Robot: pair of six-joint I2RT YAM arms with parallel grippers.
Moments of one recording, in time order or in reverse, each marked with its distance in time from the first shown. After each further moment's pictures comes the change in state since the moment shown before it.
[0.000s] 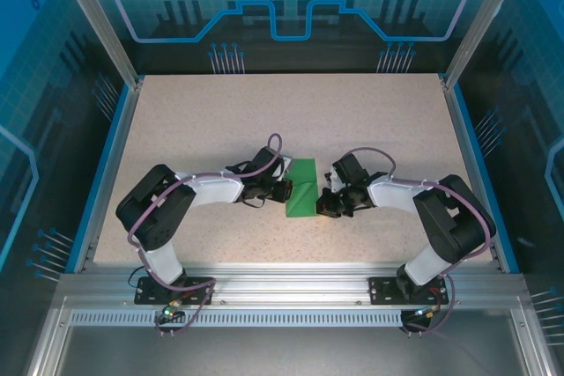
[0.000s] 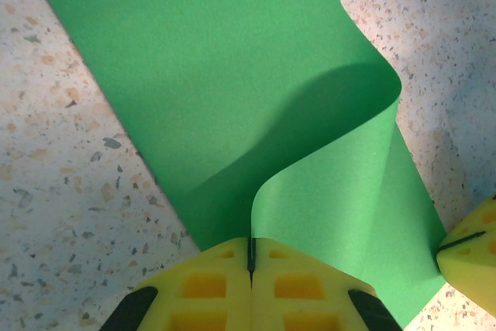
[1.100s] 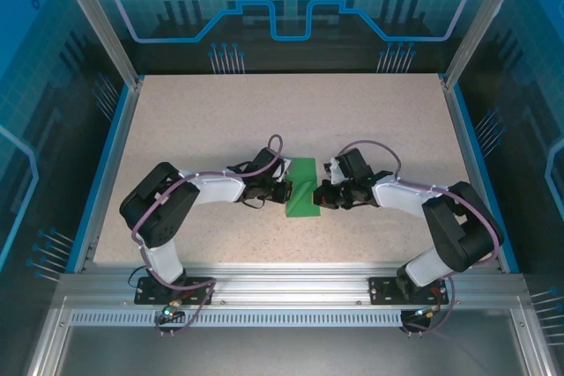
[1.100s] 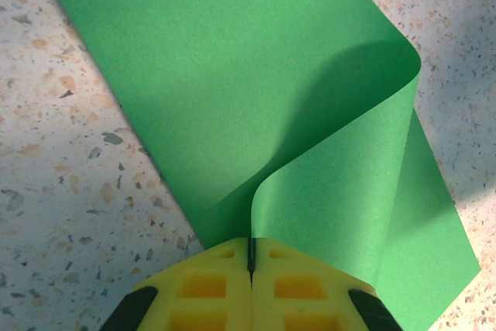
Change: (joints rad) left arm 0.005 0.028 0.000 0.005 0.013 0.000; right arm -0.016 -0.066 0.007 0.100 -0.035 0.007
